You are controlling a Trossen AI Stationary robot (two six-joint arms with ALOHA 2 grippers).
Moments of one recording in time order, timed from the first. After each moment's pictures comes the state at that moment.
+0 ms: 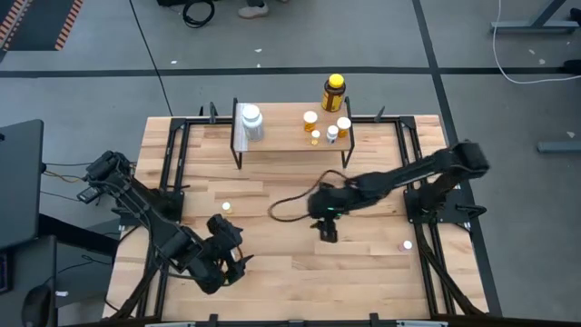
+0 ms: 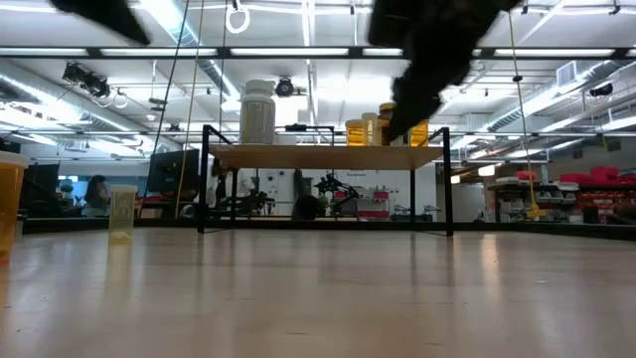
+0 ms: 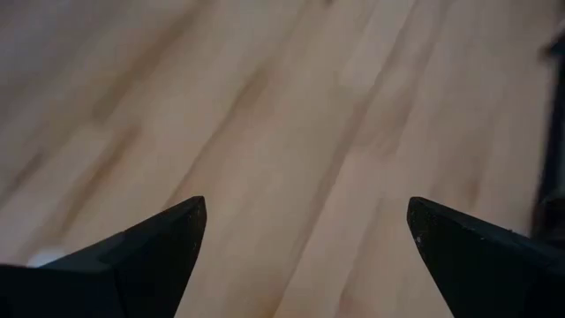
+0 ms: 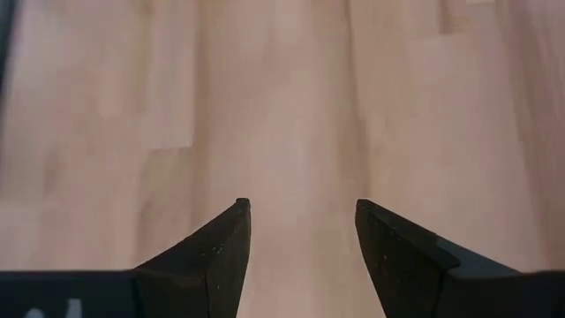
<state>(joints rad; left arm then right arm) -0.76 1.50 1.20 -0.84 -0.70 -1.10 0.19 1.58 1.09 -0.45 0.00 0.28</state>
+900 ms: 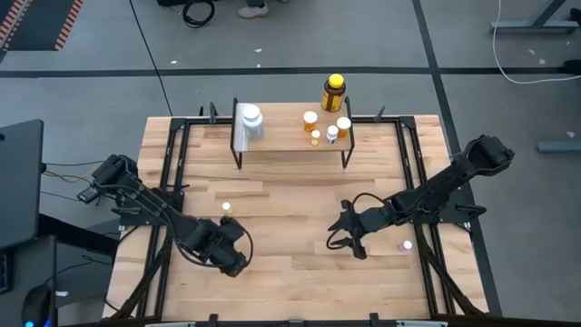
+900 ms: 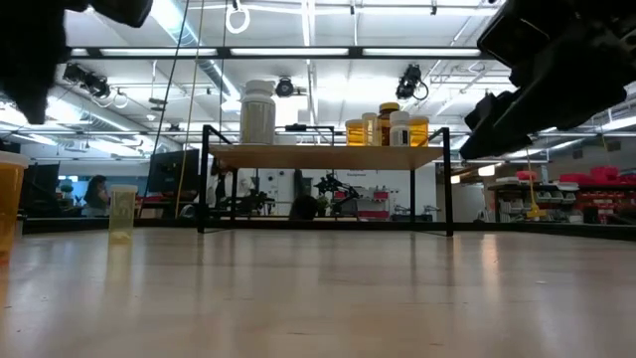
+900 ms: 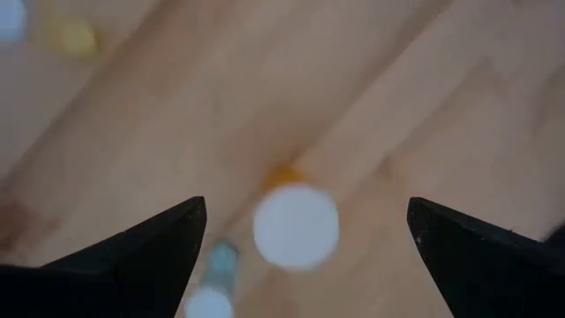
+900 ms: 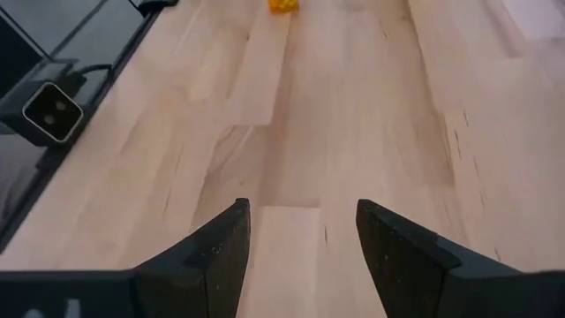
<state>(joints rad) -0.62 1.57 1.20 -1.02 -0.16 -1.37 0.41 1.34 0.45 0.31 0.16 0.29</state>
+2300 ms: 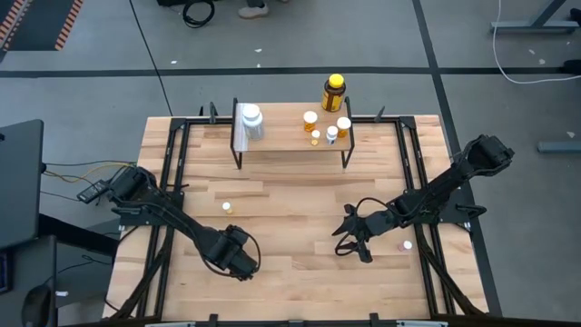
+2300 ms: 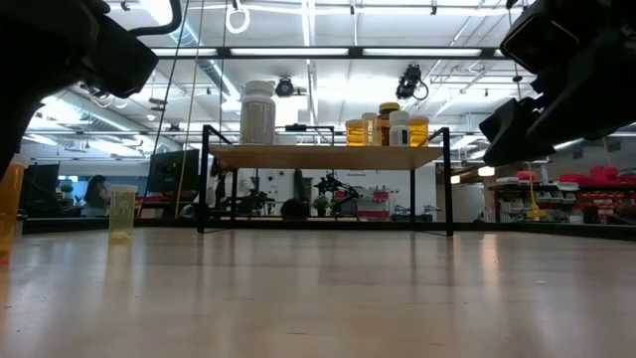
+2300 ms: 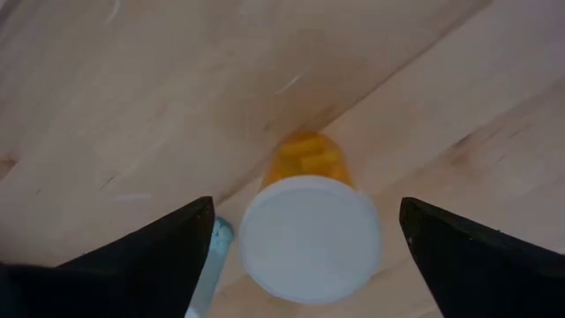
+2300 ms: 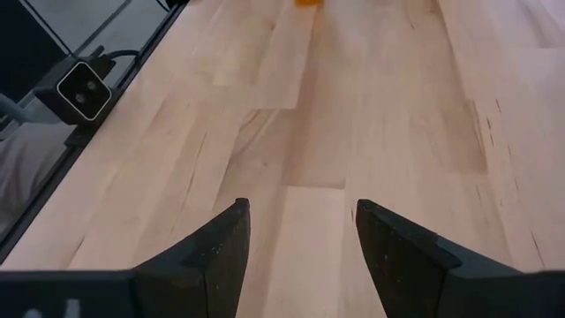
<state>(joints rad) -0.59 1.77 1.20 -1.00 0.01 -1.46 0.46 1.34 0.38 0.40 0.16 0.29</state>
